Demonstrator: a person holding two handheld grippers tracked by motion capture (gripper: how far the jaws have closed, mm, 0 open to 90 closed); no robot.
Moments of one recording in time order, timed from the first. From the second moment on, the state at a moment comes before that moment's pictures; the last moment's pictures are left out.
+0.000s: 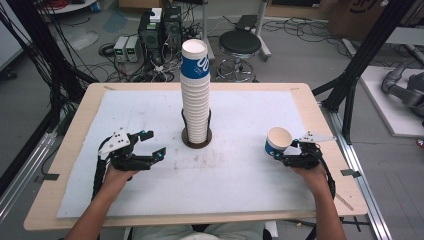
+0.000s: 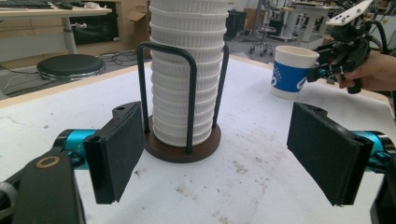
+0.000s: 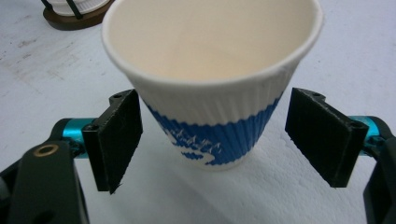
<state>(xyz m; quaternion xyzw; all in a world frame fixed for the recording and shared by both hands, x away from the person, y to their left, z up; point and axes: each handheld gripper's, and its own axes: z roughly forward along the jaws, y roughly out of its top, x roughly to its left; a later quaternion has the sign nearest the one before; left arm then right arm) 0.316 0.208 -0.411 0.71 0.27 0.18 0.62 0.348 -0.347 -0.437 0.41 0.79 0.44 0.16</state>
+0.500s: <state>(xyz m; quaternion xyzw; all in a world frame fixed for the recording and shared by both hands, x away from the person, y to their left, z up) 0.316 0.212 -0.406 0.70 0.28 0.18 0.63 0.304 -0.362 -0.410 0.38 0.77 0.48 0.17</state>
